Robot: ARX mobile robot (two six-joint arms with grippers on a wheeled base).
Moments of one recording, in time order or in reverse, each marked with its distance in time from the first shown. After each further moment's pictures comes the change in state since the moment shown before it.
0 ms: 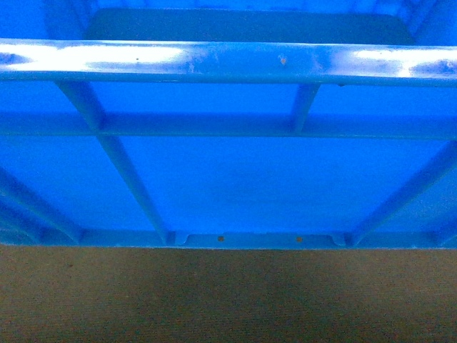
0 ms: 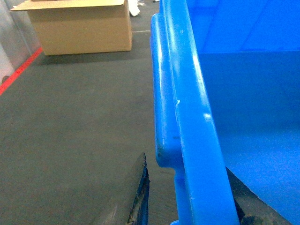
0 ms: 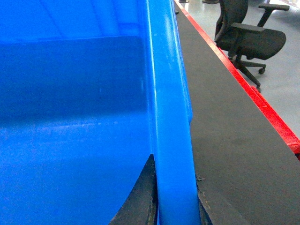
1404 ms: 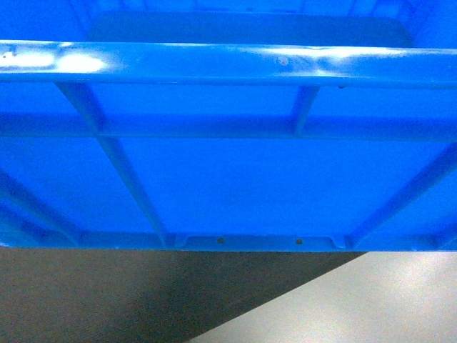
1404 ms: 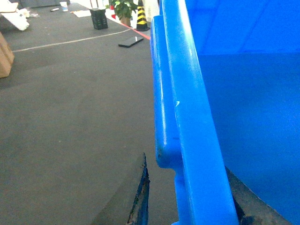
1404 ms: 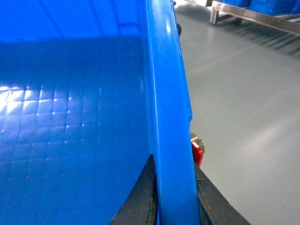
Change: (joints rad) left arm 0.000 0.000 0.000 0.000 -0.003 0.003; right arm 0.000 0.000 0.000 -0.003 0.002 0.000
